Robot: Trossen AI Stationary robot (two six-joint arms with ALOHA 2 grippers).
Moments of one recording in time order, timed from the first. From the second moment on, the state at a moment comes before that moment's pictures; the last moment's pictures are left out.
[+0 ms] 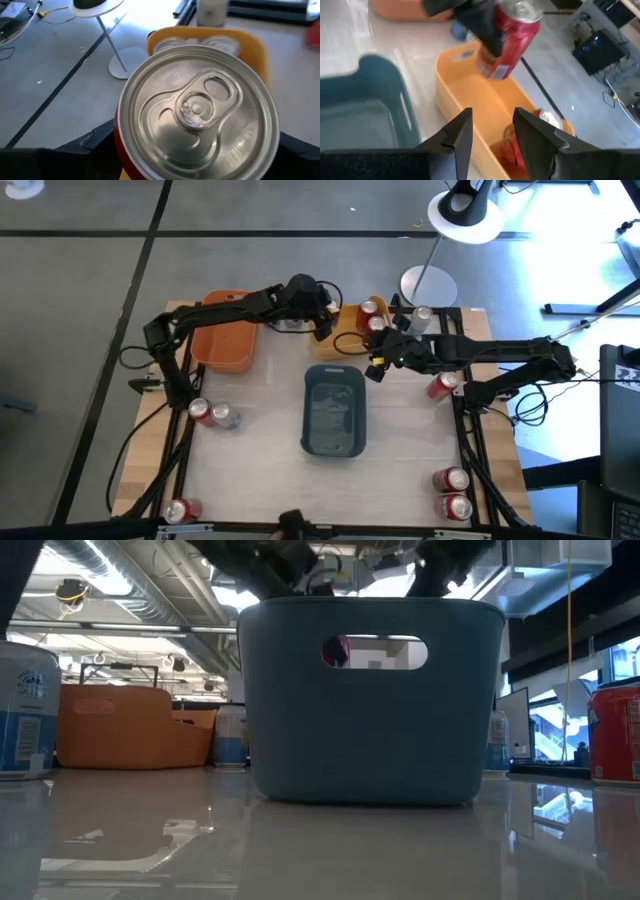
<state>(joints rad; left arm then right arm) 0.46 1.78 1.46 -0.30 -0.09 0.14 -0.02 1.29 1.15 -0.59 0.58 0.01</state>
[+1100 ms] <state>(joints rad) 0.50 2.23 1.81 -0.36 0.00 0.12 -0.02 1.29 1.02 -0.60 0.61 0.15</state>
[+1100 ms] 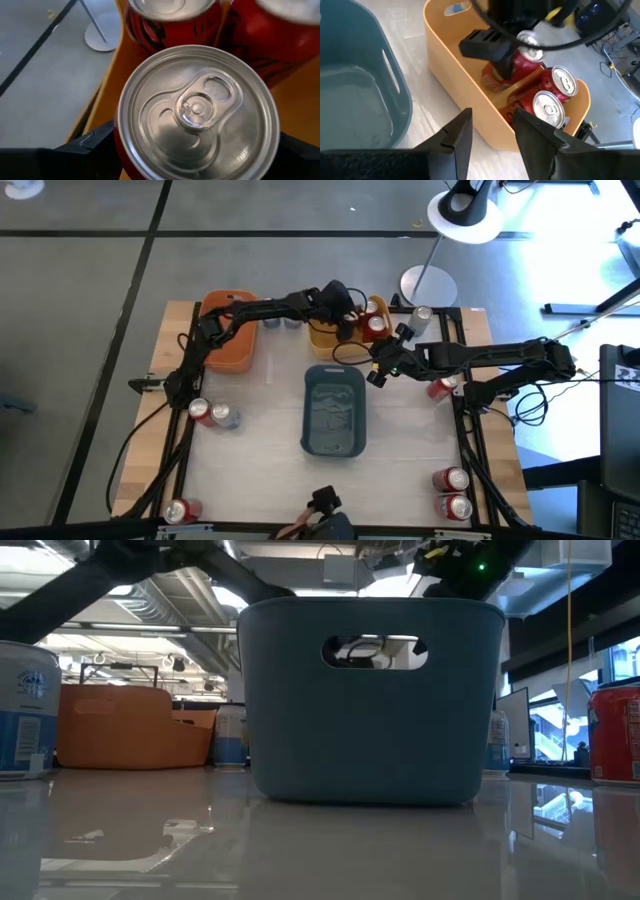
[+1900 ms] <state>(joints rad) 0.50 2.24 1.81 -0.37 -0.03 0.16 -0.02 1.29 1.02 -0.60 0.61 0.17</state>
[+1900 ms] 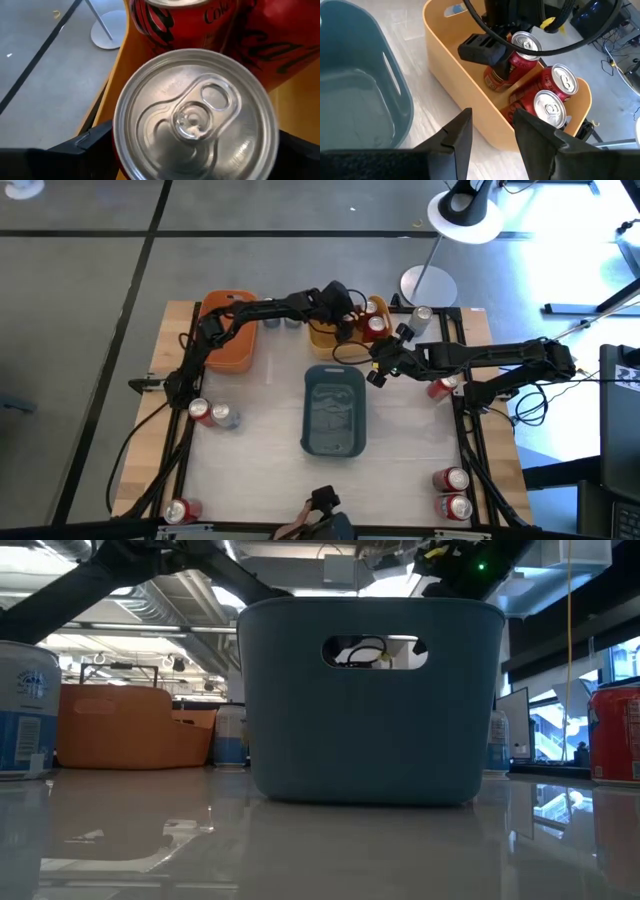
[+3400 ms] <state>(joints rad) 0.49 2.13 1.65 -0.18 -0.07 0.08 -0.02 1.29 1.02 -0.61 0.58 0.21</state>
